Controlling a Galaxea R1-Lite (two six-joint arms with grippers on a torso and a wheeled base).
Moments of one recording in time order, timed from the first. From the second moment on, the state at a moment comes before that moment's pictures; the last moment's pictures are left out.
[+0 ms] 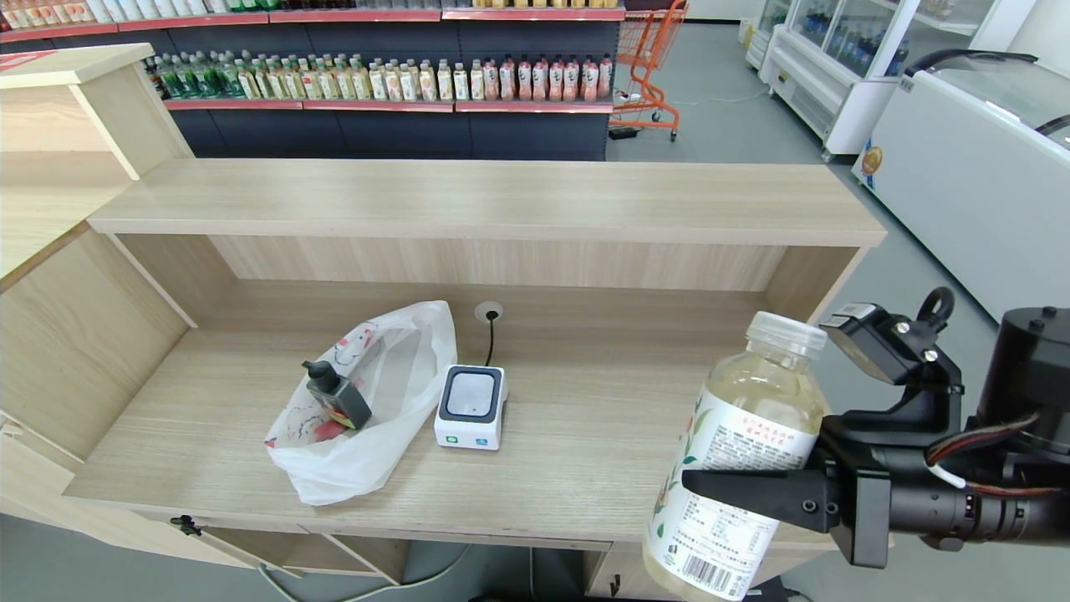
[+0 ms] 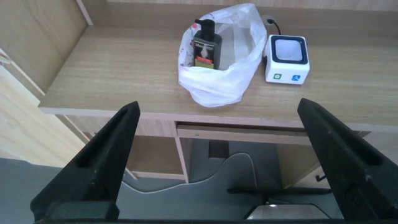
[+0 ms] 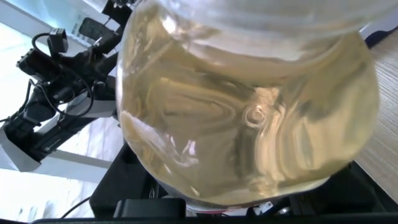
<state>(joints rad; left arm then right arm) 0.00 0.00 0.00 0.00 0.00 0.00 0.52 1.44 -0.46 -0.82 0.77 0.28</state>
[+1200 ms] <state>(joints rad) 0.00 0.00 0.00 0.00 0.00 0.00 0.16 1.54 -0.40 -1.11 0.66 -0.93</state>
